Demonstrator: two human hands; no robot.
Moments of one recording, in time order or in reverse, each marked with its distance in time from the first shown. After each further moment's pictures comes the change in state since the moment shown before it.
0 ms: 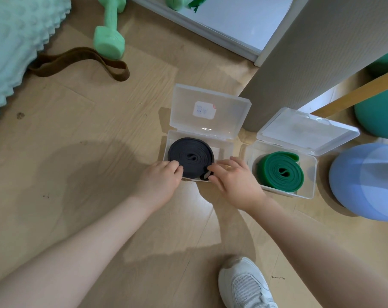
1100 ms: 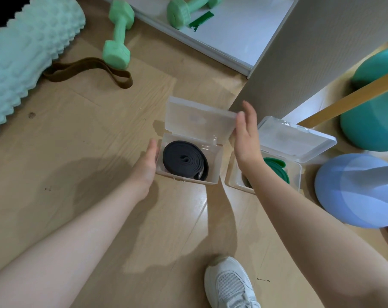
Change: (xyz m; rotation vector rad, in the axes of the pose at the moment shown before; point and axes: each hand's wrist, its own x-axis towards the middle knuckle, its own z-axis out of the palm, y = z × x) left_hand 0.006 0.005 -0.019 -1.493 -0.028 -0.862; right_hand 0.038 0.016 -0.071 1.130 0.514 0.425
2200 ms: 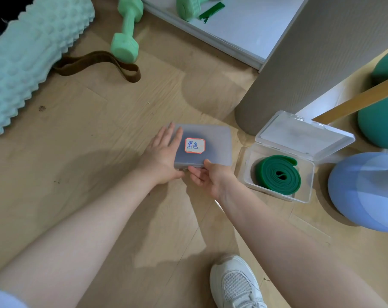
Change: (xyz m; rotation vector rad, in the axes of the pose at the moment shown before) left_hand 0.017 0.003 0.000 1.239 0.043 0.486; right_hand -0.050 0.032 0.066 0.601 -0.071 0.955
